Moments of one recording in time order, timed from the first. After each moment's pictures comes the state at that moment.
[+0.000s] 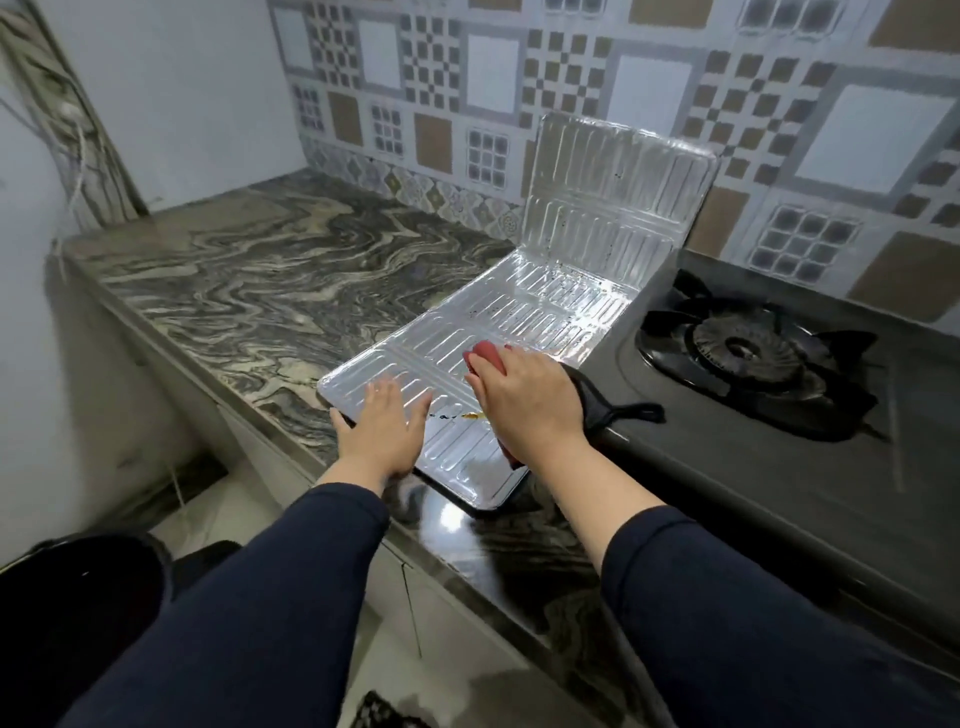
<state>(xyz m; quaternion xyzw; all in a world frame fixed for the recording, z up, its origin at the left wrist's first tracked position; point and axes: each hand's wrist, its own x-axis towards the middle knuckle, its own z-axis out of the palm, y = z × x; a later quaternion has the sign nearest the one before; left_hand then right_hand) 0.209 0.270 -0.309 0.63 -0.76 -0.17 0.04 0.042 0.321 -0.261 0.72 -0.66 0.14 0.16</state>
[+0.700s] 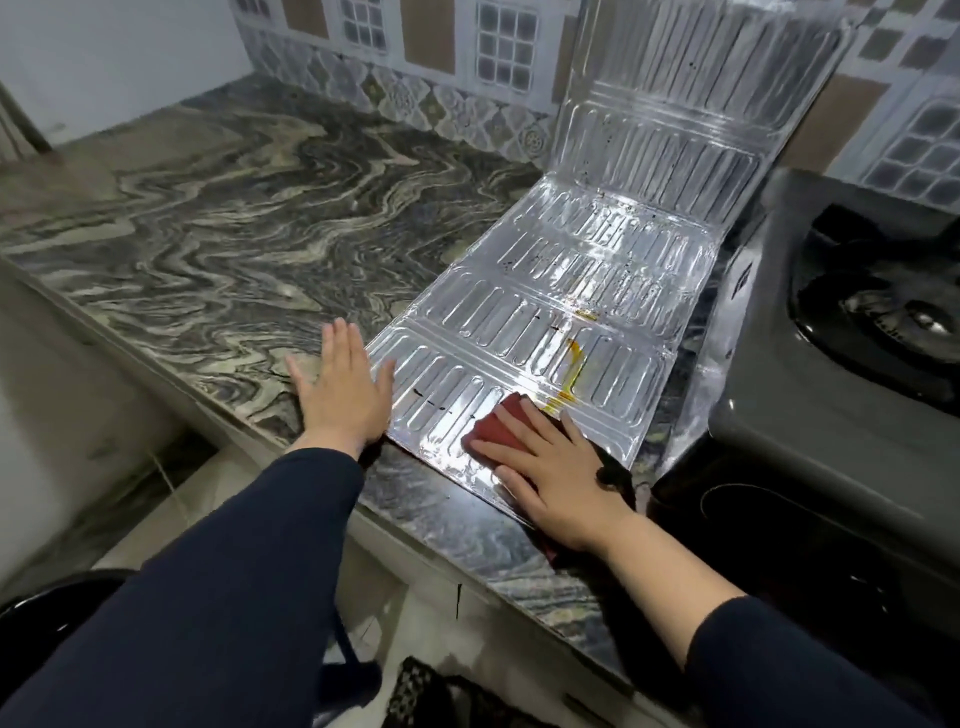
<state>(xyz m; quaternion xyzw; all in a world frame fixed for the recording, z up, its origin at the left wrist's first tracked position) 0.275 0.132 -0.369 0.64 -0.77 -0.06 0.01 0.071 0.294 -0.379 0.74 -0.65 0.09 -0.13</state>
